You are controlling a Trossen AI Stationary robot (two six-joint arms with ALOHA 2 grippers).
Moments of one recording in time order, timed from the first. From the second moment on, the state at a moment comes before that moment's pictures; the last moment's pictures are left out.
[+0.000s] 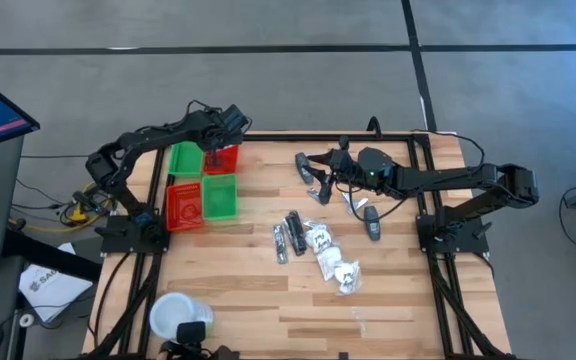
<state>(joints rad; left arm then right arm) 0.71 1.65 1.22 -0.86 -0.60 0.72 -0.19 1.35 0.80 0.41 0.18 -0.05</state>
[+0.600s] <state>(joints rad) 0.71 1.65 1.22 -0.81 -0.60 0.69 -0.18 1.35 0.80 0.37 0.18 -0.05</state>
